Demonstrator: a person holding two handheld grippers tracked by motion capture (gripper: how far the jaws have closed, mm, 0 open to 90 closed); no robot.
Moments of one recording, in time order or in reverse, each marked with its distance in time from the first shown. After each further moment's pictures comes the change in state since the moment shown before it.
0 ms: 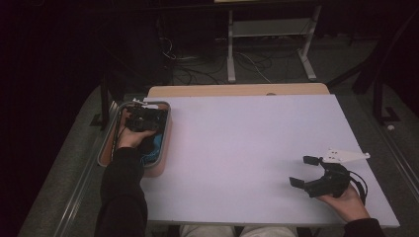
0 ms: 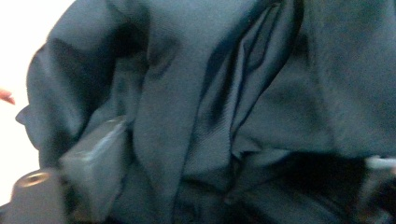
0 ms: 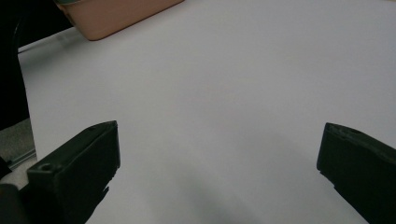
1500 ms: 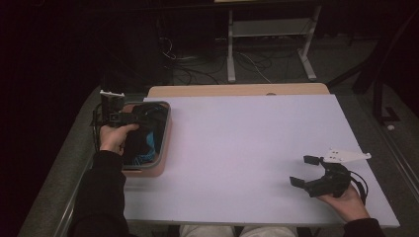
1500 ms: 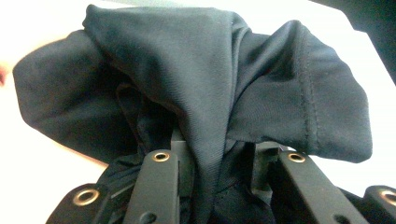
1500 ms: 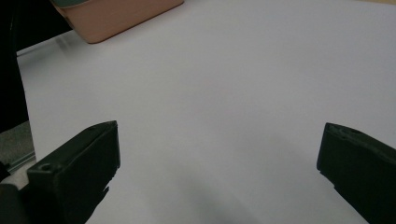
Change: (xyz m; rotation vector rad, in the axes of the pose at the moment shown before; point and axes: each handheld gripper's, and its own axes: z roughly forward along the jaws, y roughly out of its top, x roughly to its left) left arm 0.015 -0.002 -0.083 -0.111 -0.310 -0.170; right arm 0.000 0.000 -0.001 -0.010 -0.007 0.004
